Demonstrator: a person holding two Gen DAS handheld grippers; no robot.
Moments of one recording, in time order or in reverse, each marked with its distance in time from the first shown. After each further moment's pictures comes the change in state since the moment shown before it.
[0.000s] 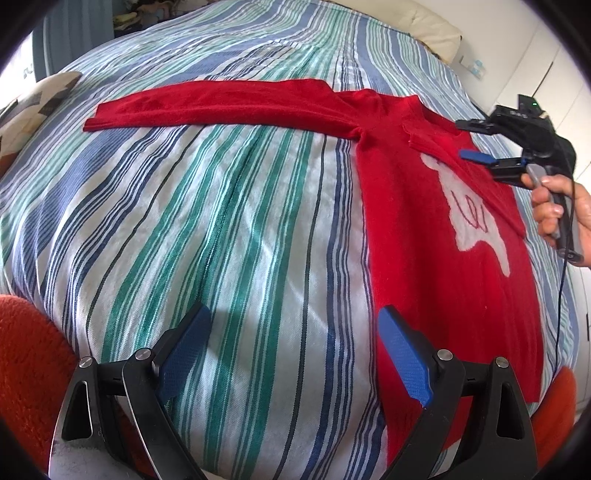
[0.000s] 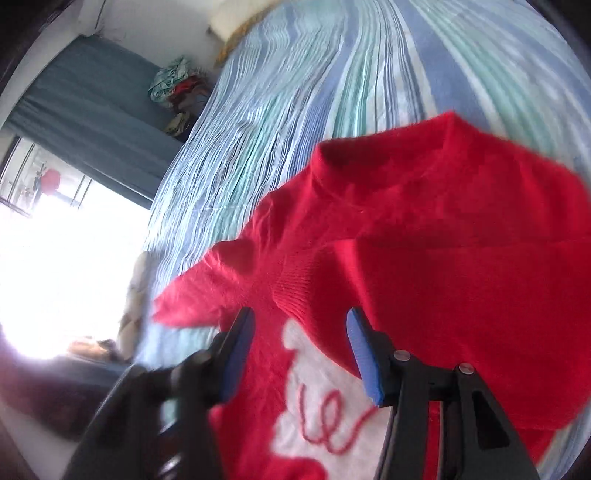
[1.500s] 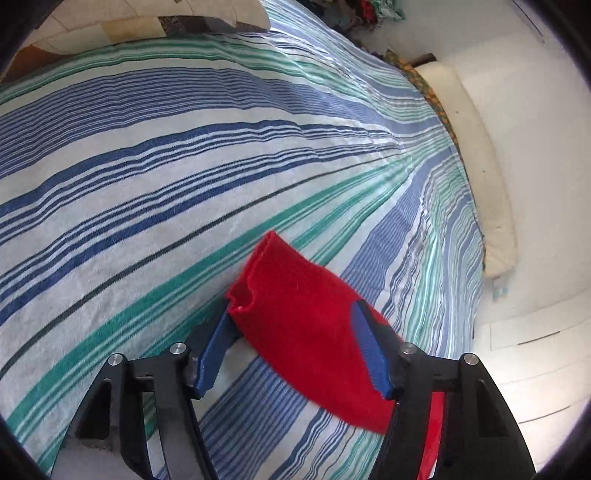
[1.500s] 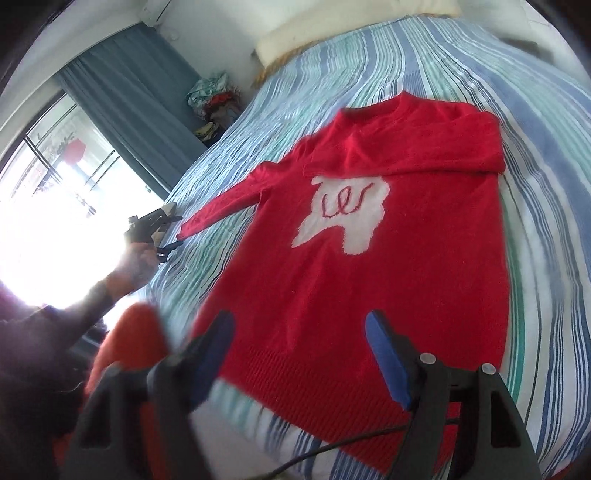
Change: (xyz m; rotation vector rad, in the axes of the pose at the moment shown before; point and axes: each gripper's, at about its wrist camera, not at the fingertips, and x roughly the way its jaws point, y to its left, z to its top) left arm 0.054 0.269 0.162 -0.782 -0.190 -0.213; right arm -0.121 0.034 -0.278 -0.196 -0.202 -0.067
